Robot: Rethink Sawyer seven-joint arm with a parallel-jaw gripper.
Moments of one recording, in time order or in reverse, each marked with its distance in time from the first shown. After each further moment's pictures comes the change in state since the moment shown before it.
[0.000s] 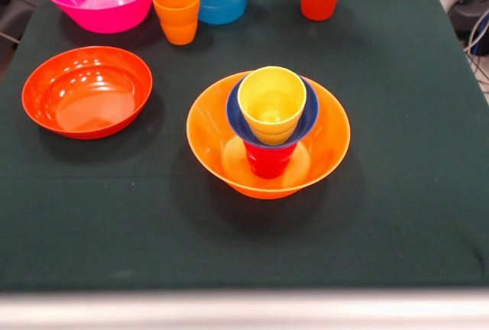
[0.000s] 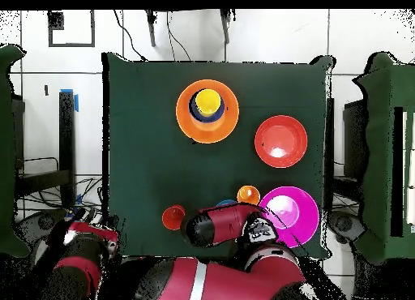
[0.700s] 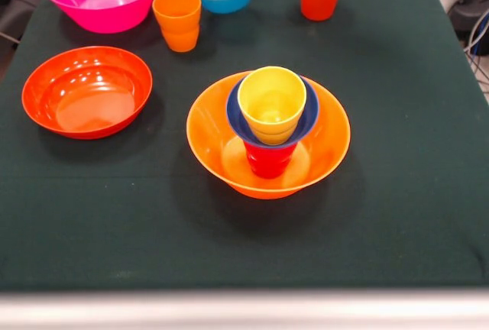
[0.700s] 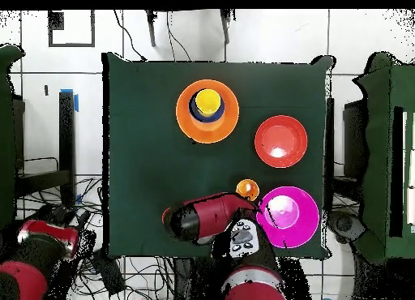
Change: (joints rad) arm 0.091 -0.151 -0.001 -0.023 0.001 0.259 0.000
